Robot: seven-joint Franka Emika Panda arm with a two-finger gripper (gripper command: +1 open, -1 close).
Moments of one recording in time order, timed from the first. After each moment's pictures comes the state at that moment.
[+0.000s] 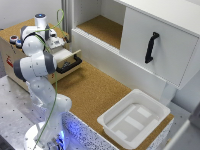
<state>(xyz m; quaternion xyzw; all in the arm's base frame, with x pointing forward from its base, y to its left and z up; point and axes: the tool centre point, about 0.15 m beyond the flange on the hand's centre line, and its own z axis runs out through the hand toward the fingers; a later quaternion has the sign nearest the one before) 0.277 0.368 0.348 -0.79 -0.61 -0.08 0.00</state>
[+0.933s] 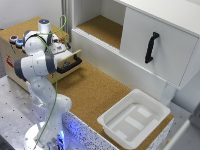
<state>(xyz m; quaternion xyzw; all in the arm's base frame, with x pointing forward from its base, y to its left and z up) 0.273 0.368 0.320 -0.78 -0.62 -0.06 0.02</state>
